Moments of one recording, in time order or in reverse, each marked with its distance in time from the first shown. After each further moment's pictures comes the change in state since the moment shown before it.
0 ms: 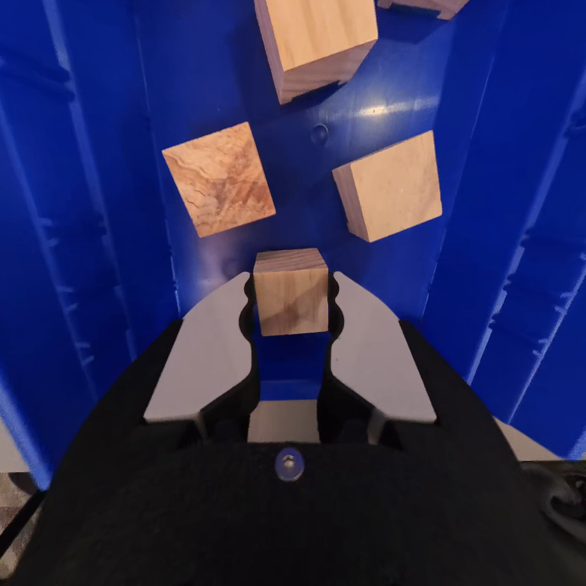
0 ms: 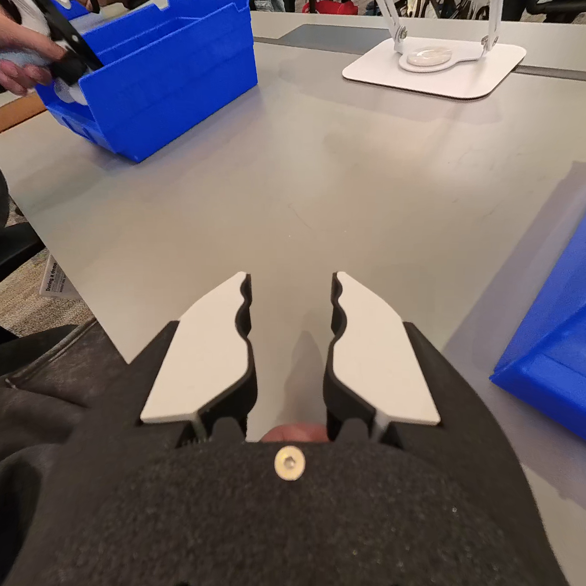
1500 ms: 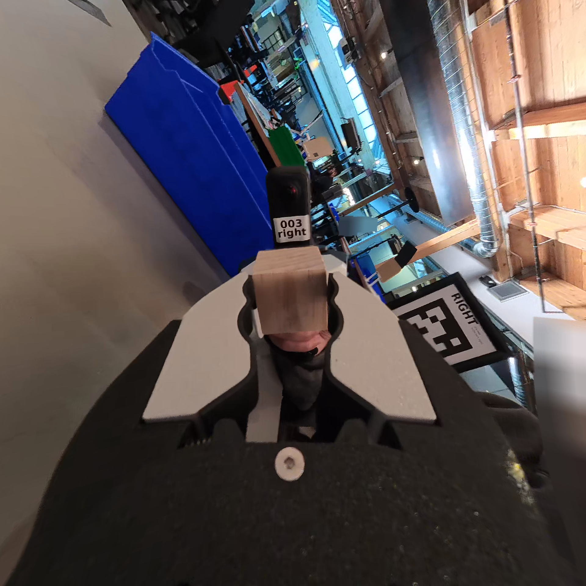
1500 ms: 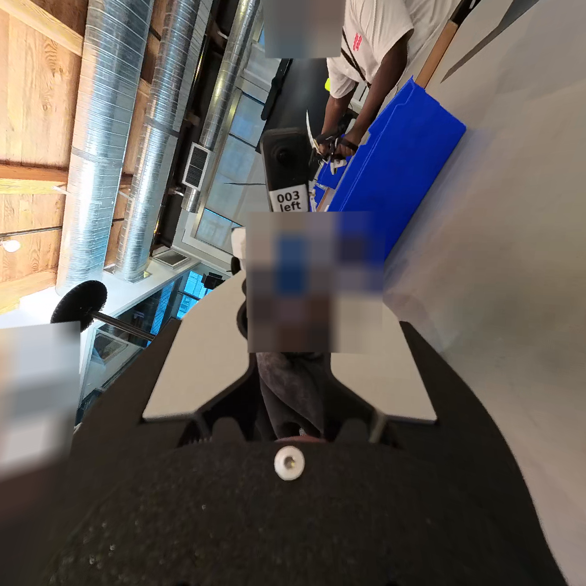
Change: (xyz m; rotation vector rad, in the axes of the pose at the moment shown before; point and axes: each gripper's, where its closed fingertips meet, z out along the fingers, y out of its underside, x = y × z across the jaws) left arm 0.378 0.007 -0.105 0.216 1.466 0.291; right arm -0.034 -0.129 0.079 0.098 -0.847 0.824
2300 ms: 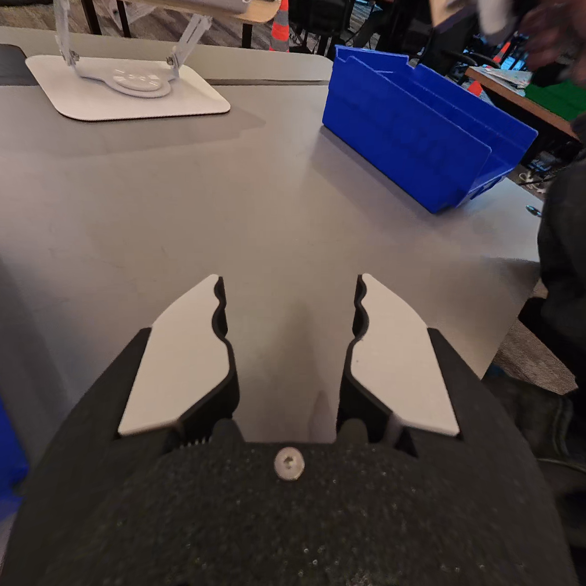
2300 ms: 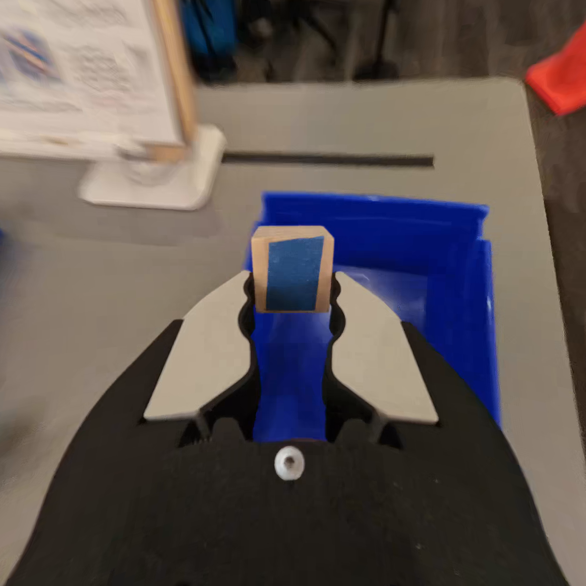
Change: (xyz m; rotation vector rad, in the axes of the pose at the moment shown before) left arm -0.045 0.087 -0.109 0.134 -0.766 0.589; right arm 0.018 -0.181 -0.243 0.101 1.367 -0.514
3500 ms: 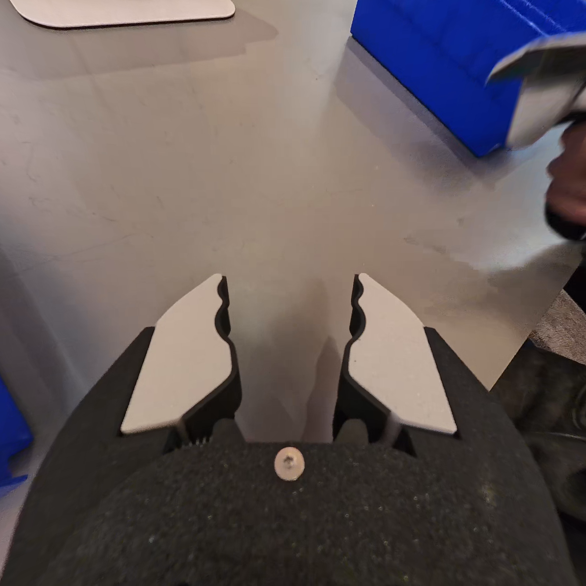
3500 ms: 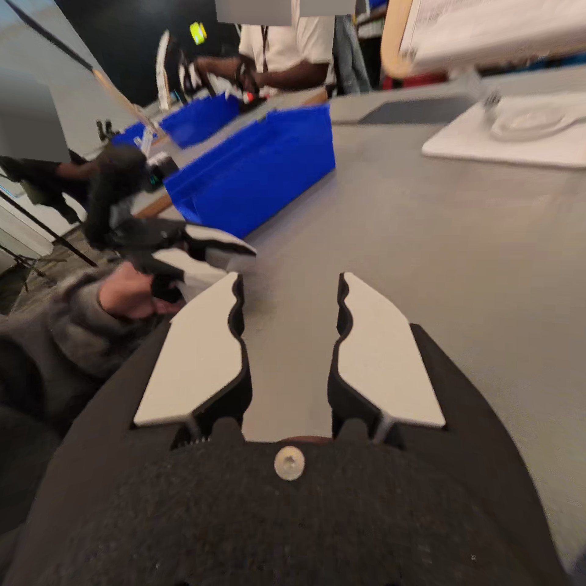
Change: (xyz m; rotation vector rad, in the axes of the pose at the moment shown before) left arm -0.011 0.032 0.011 -0.184 -0.054 0.007; right arm -0.254 0.153 -0.051 0.212 -0.819 -0.149
